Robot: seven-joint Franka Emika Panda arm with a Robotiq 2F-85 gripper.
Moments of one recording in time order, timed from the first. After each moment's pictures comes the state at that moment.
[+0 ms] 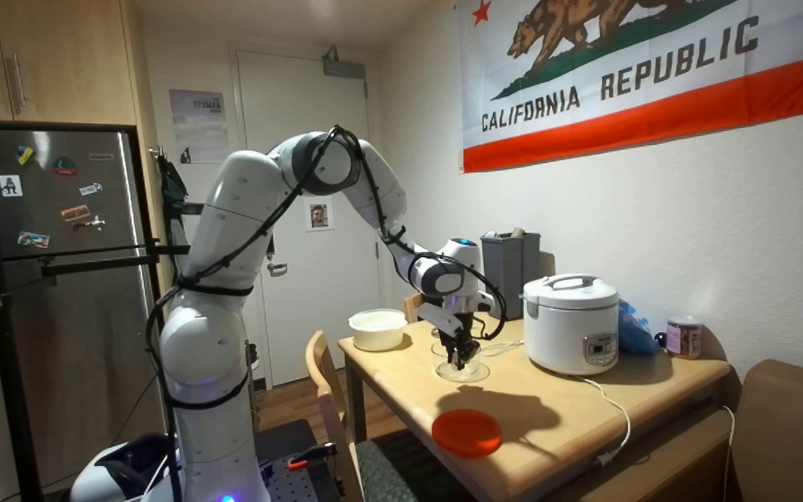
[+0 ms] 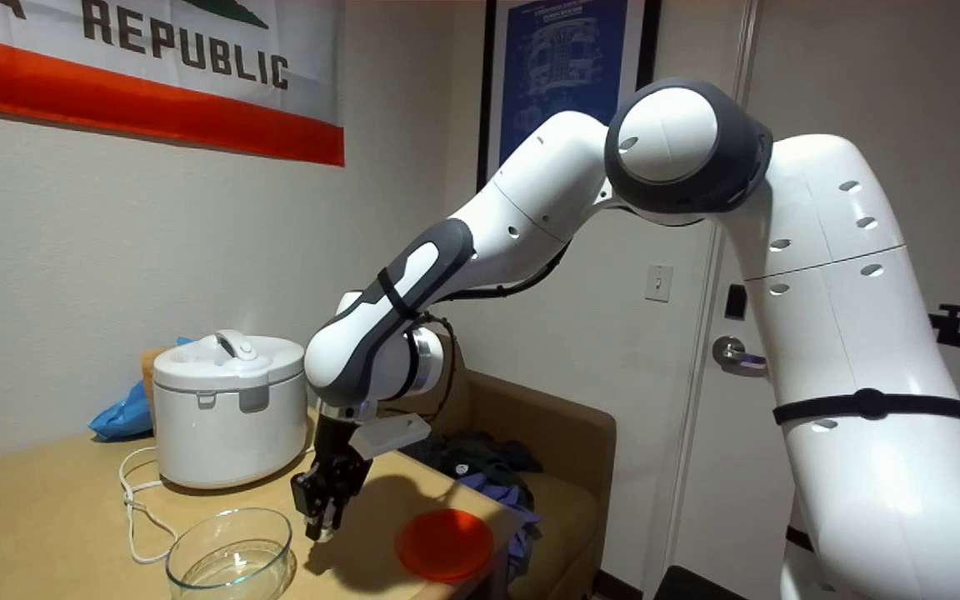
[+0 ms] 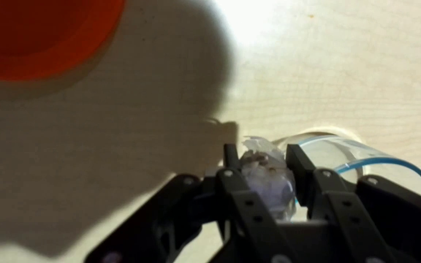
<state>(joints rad) 0.01 0.38 0.15 -2.10 0.22 2.54 -0.19</state>
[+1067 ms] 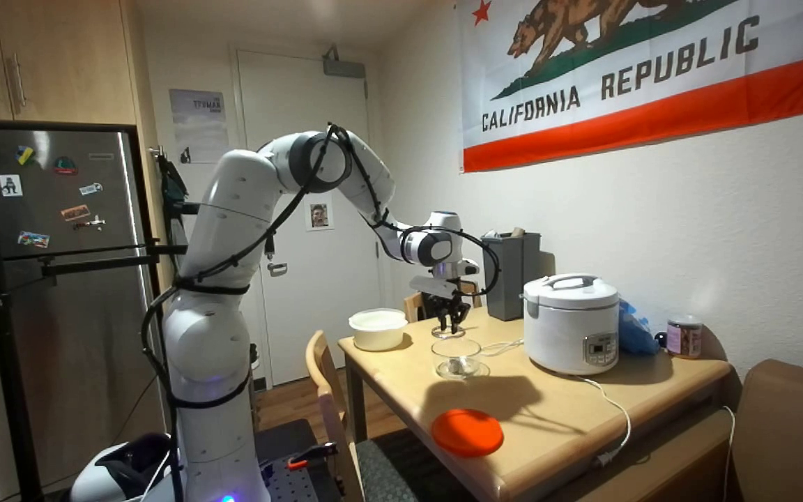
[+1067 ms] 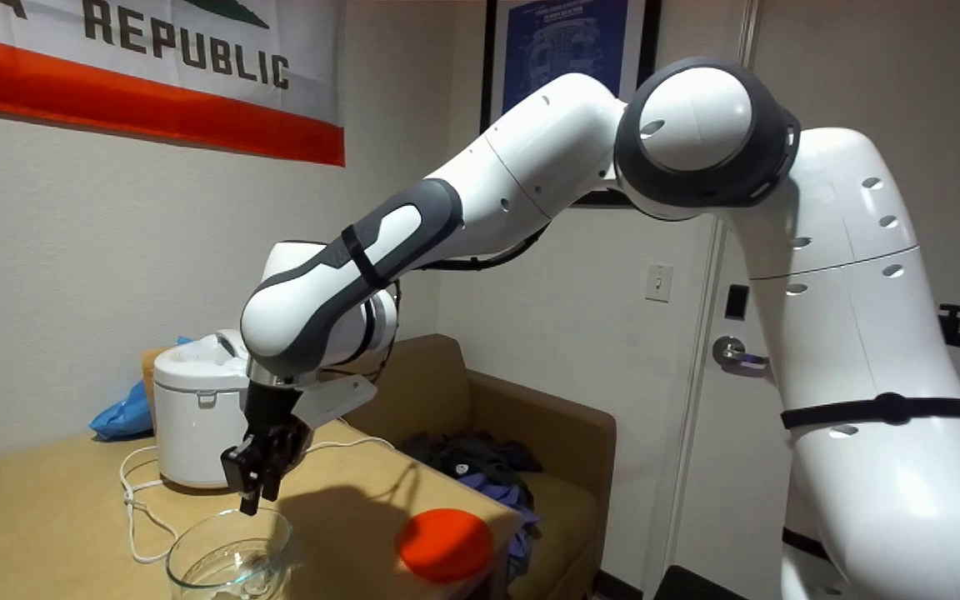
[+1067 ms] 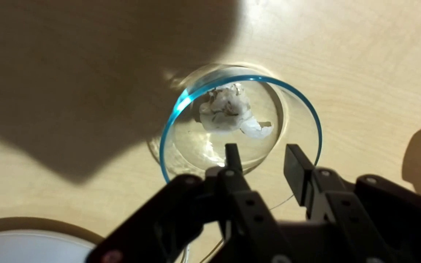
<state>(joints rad) 0.14 0.36 0.16 -1.95 0.08 2.44 -0.17</state>
